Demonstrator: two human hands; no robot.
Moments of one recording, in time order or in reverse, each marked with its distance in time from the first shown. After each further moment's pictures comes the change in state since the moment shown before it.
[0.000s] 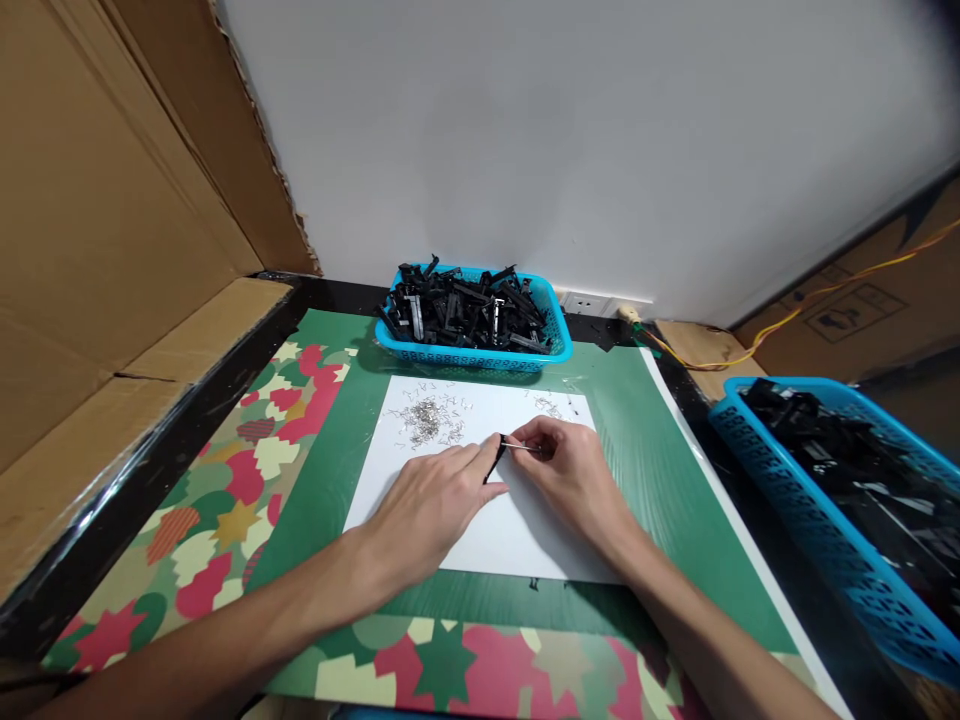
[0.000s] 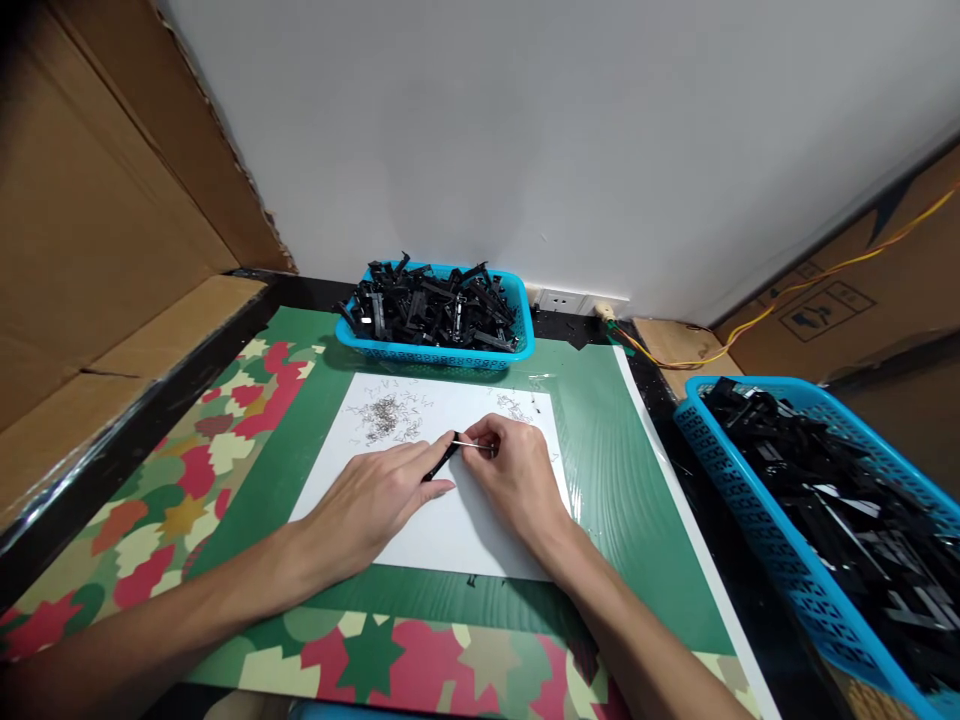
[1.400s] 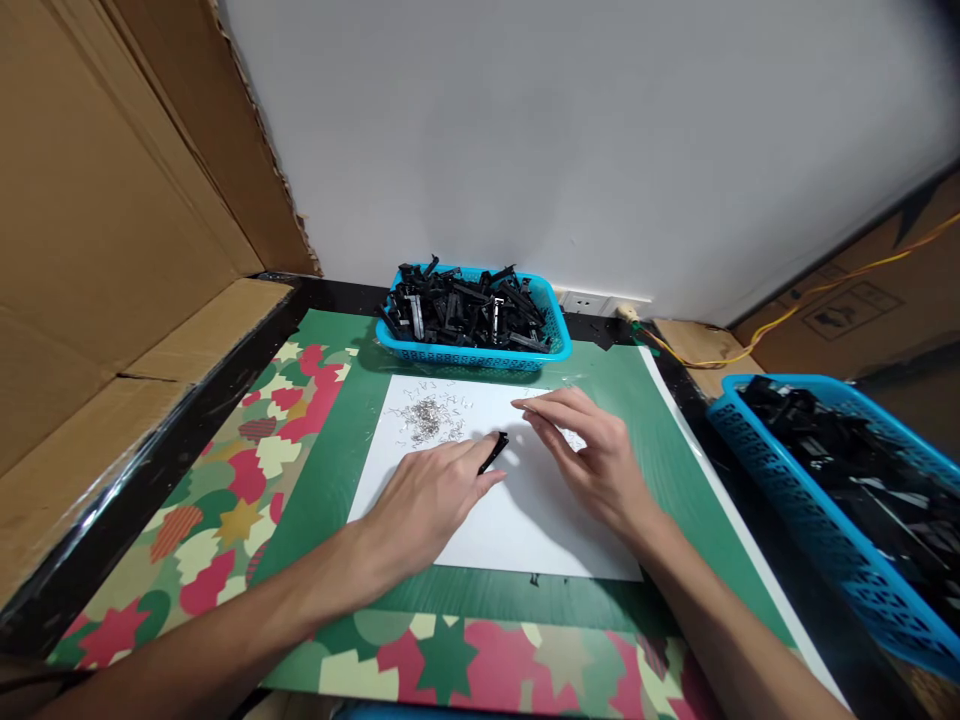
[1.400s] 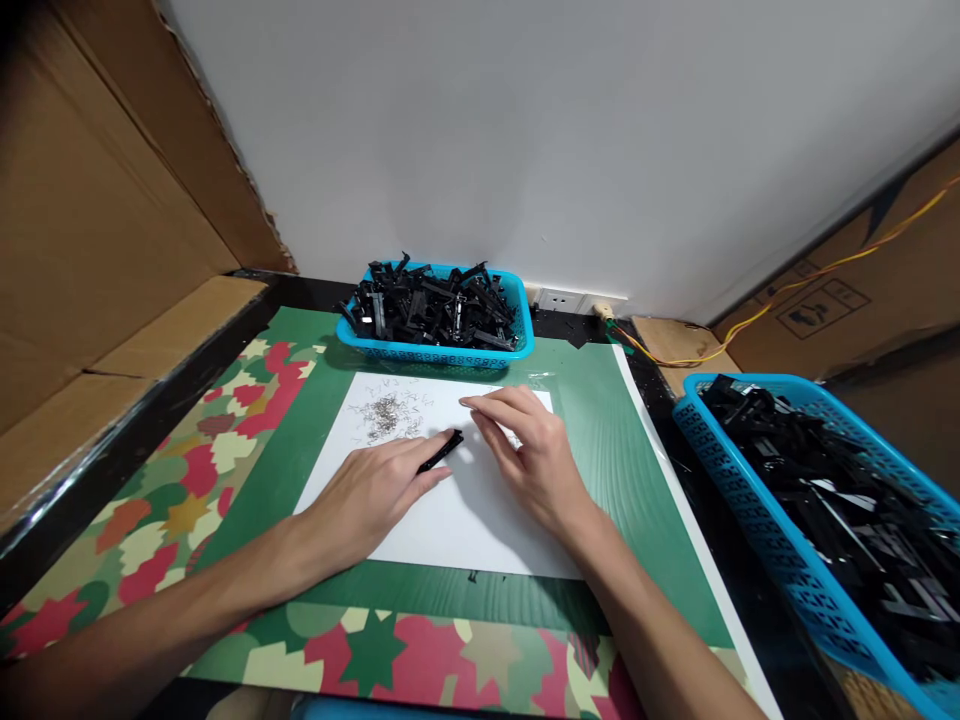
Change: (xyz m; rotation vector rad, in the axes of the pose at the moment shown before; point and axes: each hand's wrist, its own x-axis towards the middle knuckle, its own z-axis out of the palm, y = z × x) left_hand 0.003 -0.002 -0.008 -0.126 -0.022 -0.074; right_hand 0.004 -0.001 -0.026 -0.082 0.092 -0.422
